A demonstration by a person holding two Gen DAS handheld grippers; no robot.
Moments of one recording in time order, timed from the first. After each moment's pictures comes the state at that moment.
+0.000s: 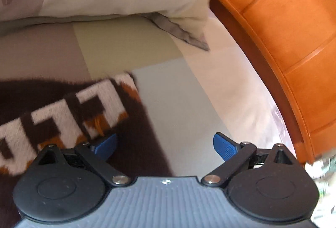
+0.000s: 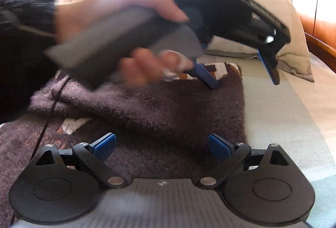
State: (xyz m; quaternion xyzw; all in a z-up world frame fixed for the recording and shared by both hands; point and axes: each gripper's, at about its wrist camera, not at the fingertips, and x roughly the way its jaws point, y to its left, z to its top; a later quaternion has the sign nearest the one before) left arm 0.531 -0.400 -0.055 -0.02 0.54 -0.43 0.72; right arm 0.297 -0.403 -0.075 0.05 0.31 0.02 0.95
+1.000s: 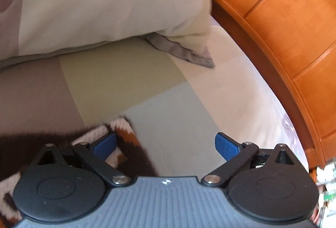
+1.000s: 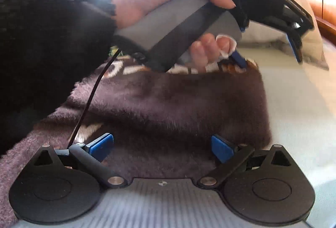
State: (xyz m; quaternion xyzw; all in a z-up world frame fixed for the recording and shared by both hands) left arm 0.562 -0.434 -0.054 0.01 0.52 -0.43 0.73; right arm 0.321 -0.393 -0.081 0.11 0.34 0.04 0.93
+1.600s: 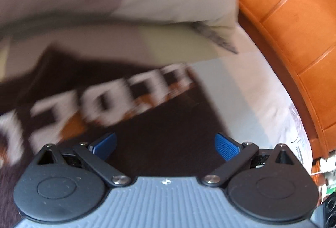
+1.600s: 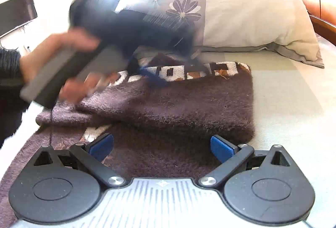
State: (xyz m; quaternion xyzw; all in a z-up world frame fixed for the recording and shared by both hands) left arm 0.525 -0.281 -0.046 -0.01 0.53 -0.38 0.76; right arm 0.285 -0.411 -0.065 0.12 0.31 0.06 0.94
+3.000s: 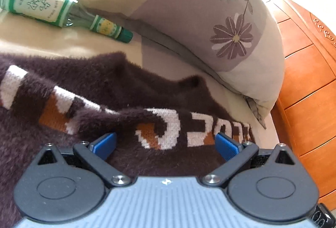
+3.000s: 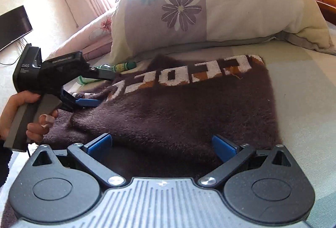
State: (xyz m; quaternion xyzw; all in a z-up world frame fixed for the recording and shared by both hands) left arm 0.540 -0.110 -0.065 -0.20 0.48 -0.26 0.82; right arm 0.325 -0.408 -0.077 0.17 0.31 0.06 0.93
